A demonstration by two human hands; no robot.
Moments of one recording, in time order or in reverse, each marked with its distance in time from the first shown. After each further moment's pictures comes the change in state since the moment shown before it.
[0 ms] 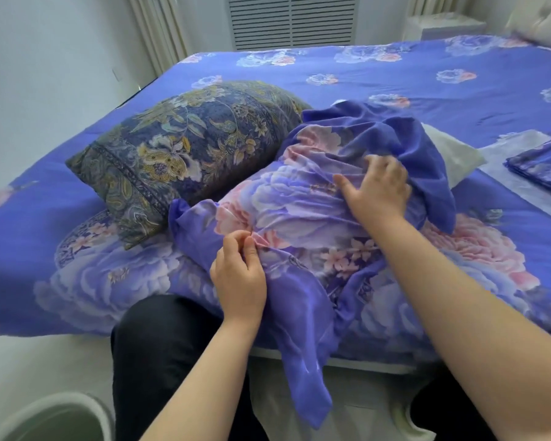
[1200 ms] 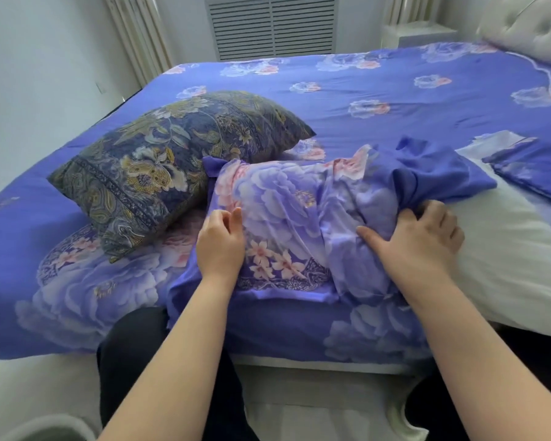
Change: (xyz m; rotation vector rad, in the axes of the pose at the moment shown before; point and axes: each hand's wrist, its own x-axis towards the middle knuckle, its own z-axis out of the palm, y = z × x) left_hand 0.068 -0.006 0.021 0.161 -0.152 0.013; right_hand -0.075 0.044 -0.050 -0.297 0.069 0.113
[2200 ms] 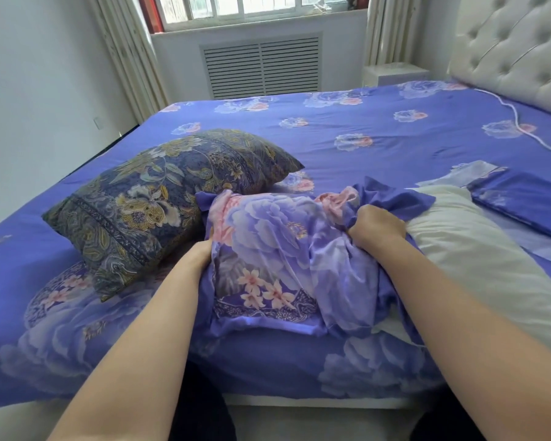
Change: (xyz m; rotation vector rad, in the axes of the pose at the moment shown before) left_hand 0.098 -0.041 0.027 -0.391 -0.580 -0.680; right_hand 0.096 -0.025 0.021 0.097 -0.393 -0.005
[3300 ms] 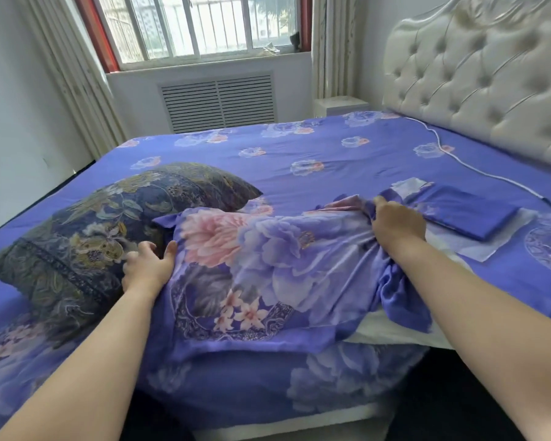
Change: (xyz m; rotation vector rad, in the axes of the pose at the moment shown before) left_hand -0.041 0.033 -0.009 0.622 0.460 0.393; right_hand 0.009 0.105 -0.061 -0.216 0.329 -0.008
